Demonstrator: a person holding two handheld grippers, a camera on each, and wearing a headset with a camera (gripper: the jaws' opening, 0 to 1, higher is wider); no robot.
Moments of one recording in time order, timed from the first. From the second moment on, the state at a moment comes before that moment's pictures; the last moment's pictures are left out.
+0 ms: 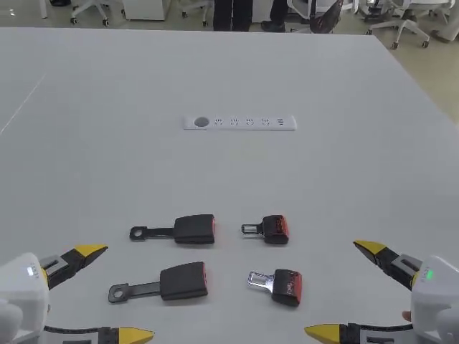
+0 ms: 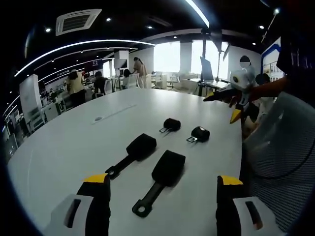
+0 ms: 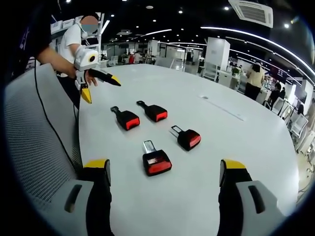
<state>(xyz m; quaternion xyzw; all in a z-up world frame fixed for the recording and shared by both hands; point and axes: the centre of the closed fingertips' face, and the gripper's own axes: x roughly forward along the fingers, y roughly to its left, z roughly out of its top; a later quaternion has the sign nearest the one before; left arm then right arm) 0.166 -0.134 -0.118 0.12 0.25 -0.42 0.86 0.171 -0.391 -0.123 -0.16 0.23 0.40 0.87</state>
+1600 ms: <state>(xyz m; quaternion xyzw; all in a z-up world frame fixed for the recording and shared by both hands) 0.202 -0.179 -0.180 0.26 0.32 -0.53 0.74 0.179 -0.366 -0.182 -0.28 0.29 0.53 0.75</state>
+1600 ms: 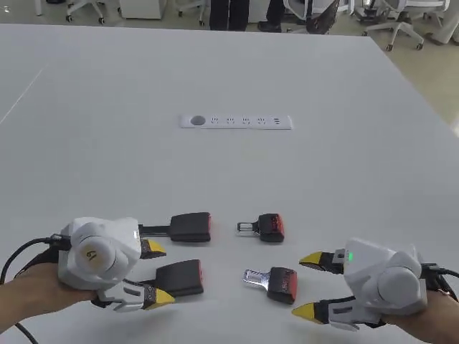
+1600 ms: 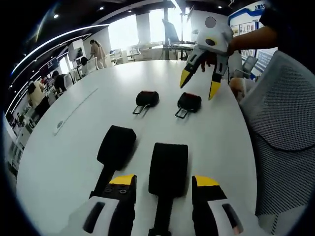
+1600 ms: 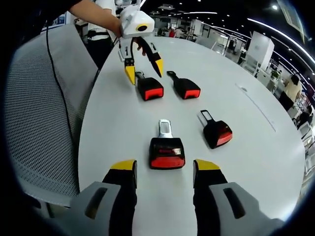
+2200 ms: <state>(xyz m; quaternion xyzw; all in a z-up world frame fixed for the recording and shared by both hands) 0.197 -0.180 -0.199 0.30 0.37 -0.57 0.67 0.186 -0.363 -0.205 -0.33 0.32 0.55 0.69</state>
